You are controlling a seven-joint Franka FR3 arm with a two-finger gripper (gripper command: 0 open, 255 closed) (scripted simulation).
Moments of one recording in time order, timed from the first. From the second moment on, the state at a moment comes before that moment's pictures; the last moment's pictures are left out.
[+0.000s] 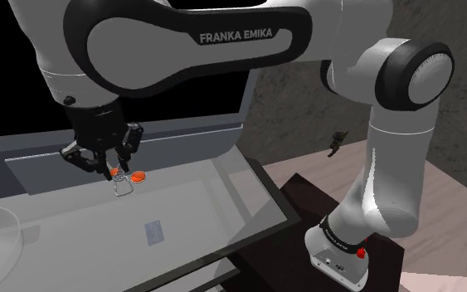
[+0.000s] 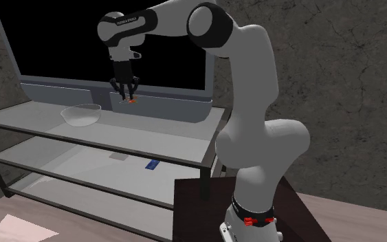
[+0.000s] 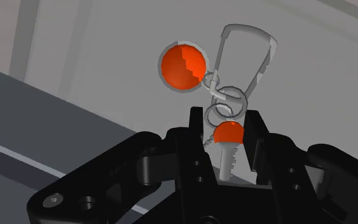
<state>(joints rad) 0.24 0.46 0.71 -1.41 -0.26 1.69 0.95</state>
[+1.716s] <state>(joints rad) 0.26 0.58 0.67 -1.56 -0.35 1.94 1.00</state>
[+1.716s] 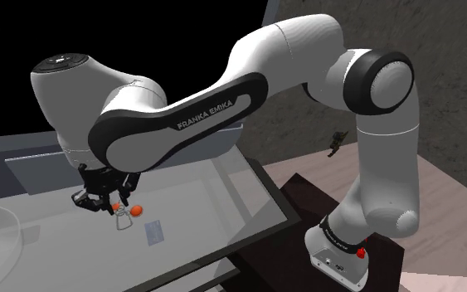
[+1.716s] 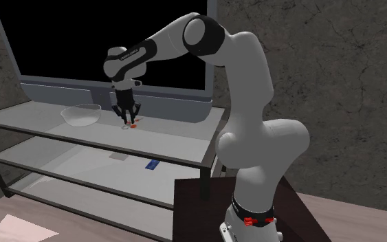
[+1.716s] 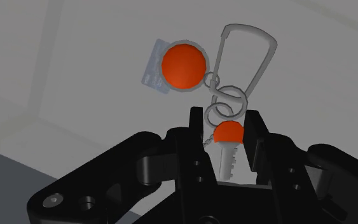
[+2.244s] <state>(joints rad) 0.25 0.59 0.67 -1.57 -0.35 1.95 1.00</state>
